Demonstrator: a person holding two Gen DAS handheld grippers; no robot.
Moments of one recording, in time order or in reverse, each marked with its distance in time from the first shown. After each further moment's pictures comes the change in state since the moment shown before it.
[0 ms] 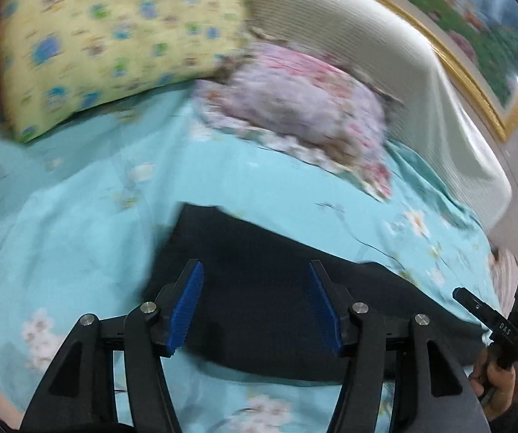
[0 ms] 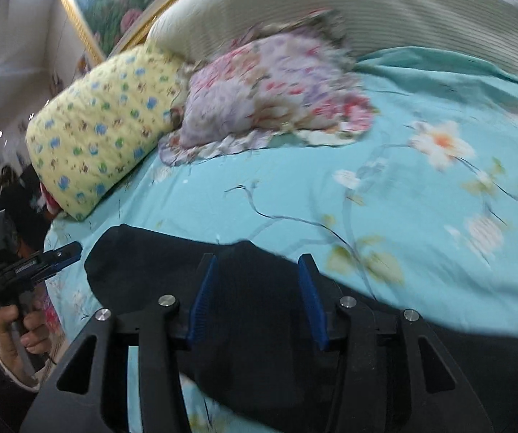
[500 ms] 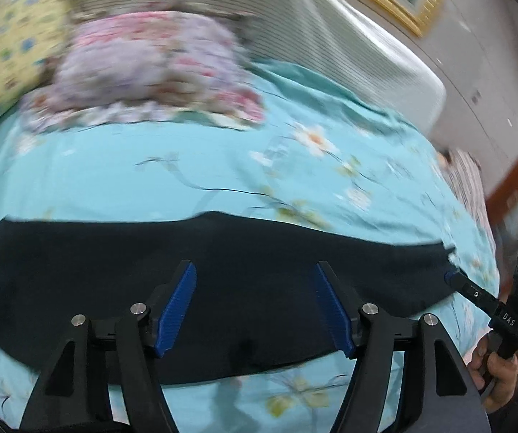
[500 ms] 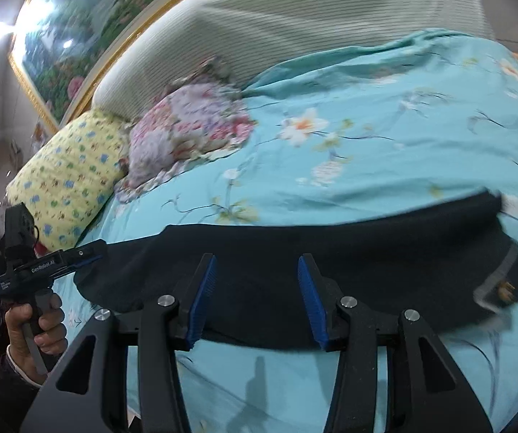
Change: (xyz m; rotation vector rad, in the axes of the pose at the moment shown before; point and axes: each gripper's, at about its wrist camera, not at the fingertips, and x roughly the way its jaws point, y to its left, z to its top) left arm 0.050 -0.181 -0.042 0.341 0.178 -0.213; right arm -0.123 -0.075 -0.075 0.239 -0.139 -0.146
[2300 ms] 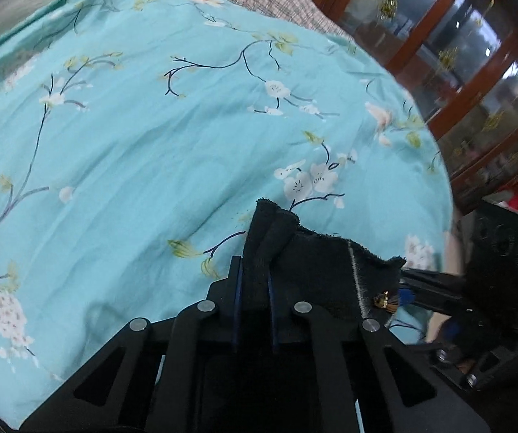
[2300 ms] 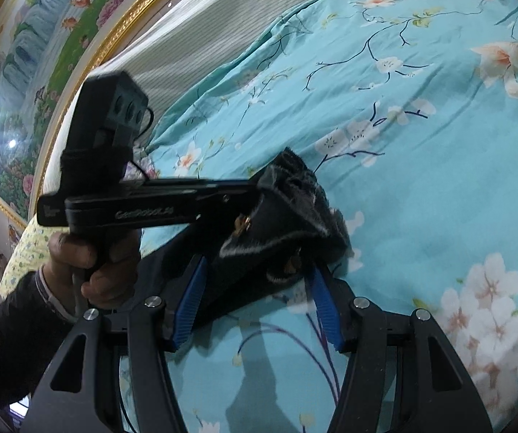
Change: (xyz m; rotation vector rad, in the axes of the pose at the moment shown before) left arm 0.251 -0.327 0.024 0.736 0.507 -0.539; right arm -0.039 -0.139 -0.040 0.355 -0.137 -0.070
